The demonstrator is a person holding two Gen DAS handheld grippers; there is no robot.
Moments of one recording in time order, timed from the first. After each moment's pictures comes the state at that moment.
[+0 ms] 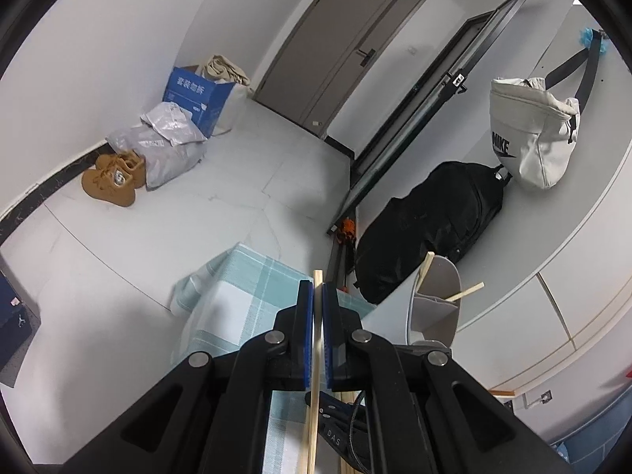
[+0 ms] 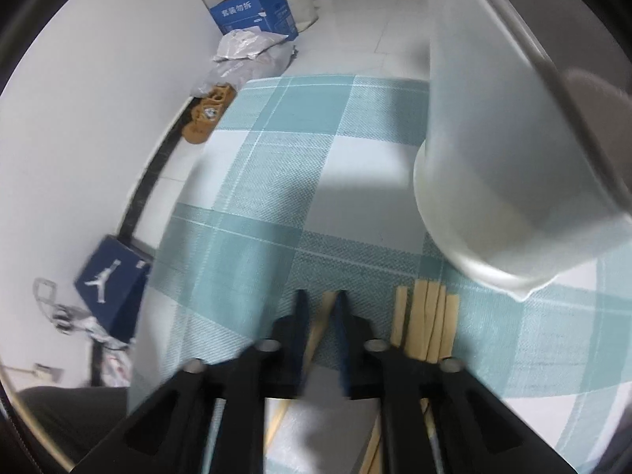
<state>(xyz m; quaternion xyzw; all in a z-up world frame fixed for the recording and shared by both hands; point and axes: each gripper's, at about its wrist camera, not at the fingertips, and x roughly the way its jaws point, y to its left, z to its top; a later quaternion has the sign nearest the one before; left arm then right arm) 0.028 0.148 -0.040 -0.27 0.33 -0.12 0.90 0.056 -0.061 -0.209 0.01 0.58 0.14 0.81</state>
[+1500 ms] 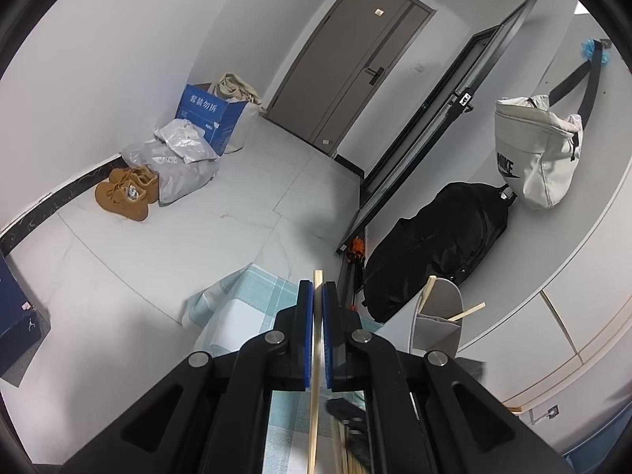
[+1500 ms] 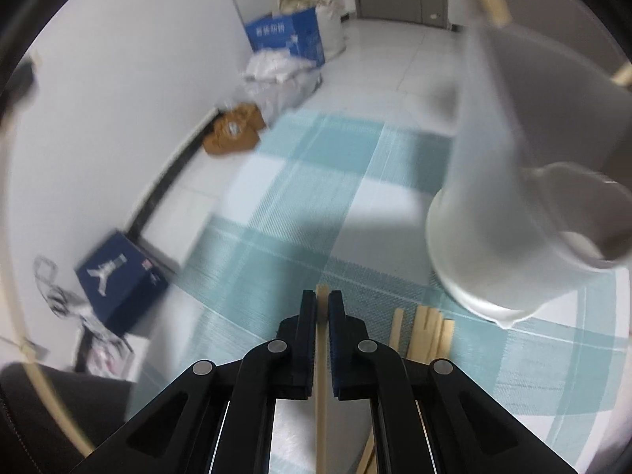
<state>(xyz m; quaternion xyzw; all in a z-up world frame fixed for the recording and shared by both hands) 0.020 0.150 -0.027 -0.27 0.30 -0.09 0.91 0.040 -0.056 -0.174 0.00 0.51 0.19 0.84</state>
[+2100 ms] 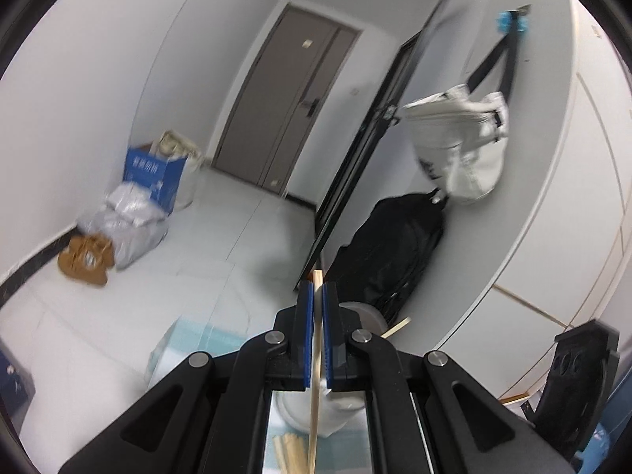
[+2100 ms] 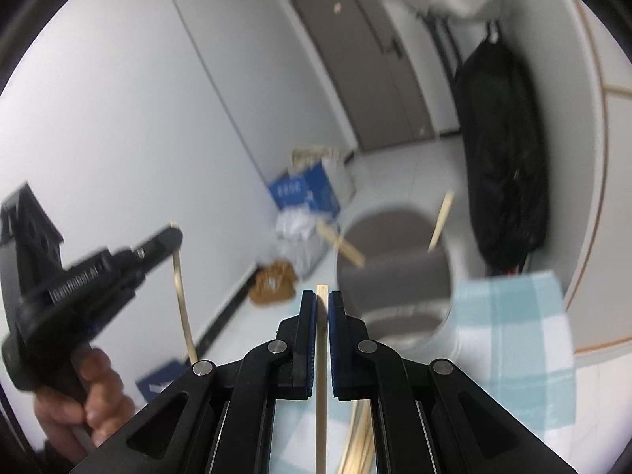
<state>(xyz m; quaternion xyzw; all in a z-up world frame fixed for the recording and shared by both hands) -0.001 0.082 0.035 -0.21 0.20 -0.16 0.94 -0.020 -0.162 -0.043 0.14 0.27 0.21 0.93</state>
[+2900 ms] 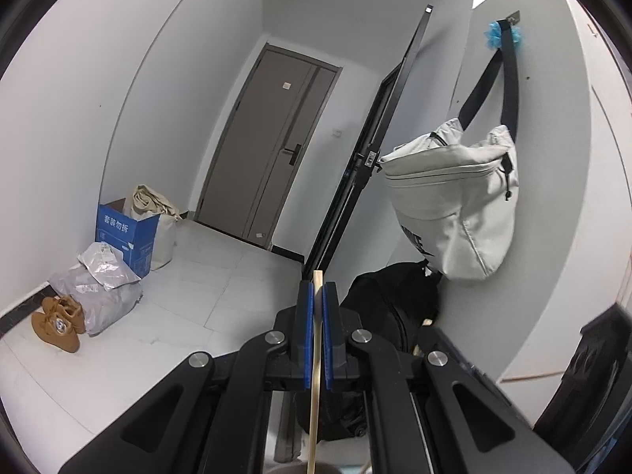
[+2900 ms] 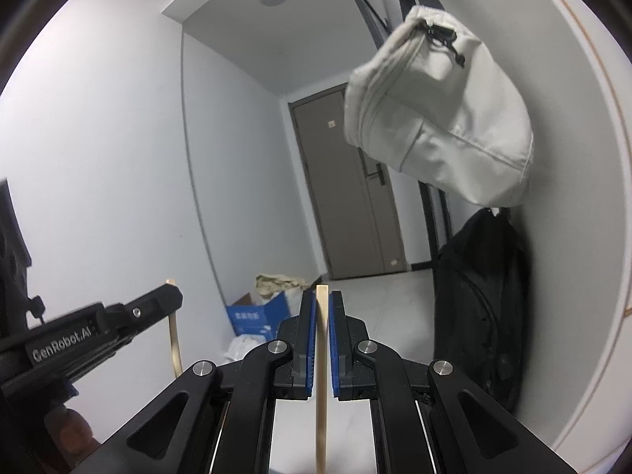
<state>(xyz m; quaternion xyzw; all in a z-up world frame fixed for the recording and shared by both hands) 0.102 0.037 0.080 -0.20 0.12 -0.15 0.96 0.098 -0.182 0.047 0.10 0.06 0.13 0.98</state>
